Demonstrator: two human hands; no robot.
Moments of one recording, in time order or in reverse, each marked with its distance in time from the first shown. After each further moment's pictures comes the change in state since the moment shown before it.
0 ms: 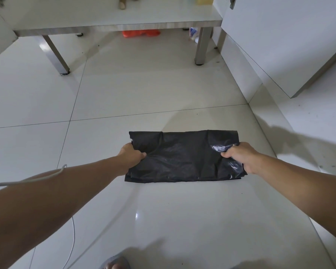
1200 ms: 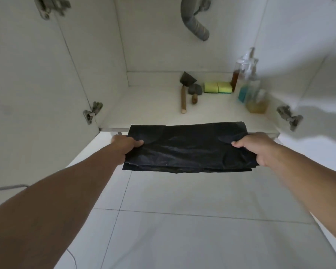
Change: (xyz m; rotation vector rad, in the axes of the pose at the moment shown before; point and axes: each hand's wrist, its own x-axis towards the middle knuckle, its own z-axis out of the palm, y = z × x) left_hand 0.074 0.228 -0.283 -0.447 0.260 0.103; right_hand -0.039 -0.388 0.066 0.093 -0.048 -0.361
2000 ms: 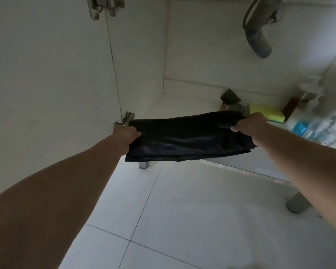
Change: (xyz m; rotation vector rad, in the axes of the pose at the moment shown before) left_hand 0.106 0.071 -0.075 -0.125 0.289 0.074; right_hand 0.101 -0.168 0.149 -0.342 0.063 -0.309
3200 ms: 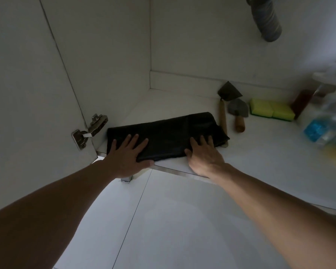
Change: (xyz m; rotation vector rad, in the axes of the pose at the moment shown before) left_hand 0.094 -0.066 0.072 1.428 -0.406 0.680; right_hand 0.064 0.058 0.152 -0.734 -0.304 -0.436
